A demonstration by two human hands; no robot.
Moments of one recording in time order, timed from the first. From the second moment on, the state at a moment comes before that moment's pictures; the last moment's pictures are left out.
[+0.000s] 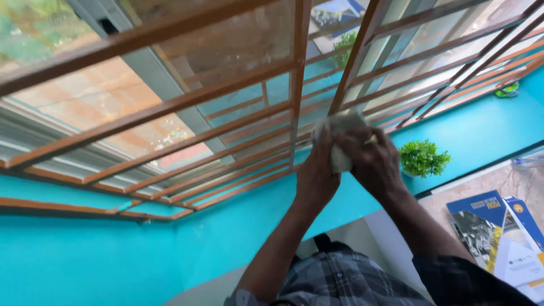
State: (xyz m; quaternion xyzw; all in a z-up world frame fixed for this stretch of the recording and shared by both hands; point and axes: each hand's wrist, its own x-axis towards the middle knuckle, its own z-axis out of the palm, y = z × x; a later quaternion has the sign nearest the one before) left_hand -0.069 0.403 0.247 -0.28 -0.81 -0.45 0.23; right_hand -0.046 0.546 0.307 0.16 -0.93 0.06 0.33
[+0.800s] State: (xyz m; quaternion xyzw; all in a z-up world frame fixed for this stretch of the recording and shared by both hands) left_hand -0.062 0.481 0.278 -0.20 -0.85 -0.37 0.32; right_hand -0.061 0.637 0.302 0.25 -0.85 0.22 0.41
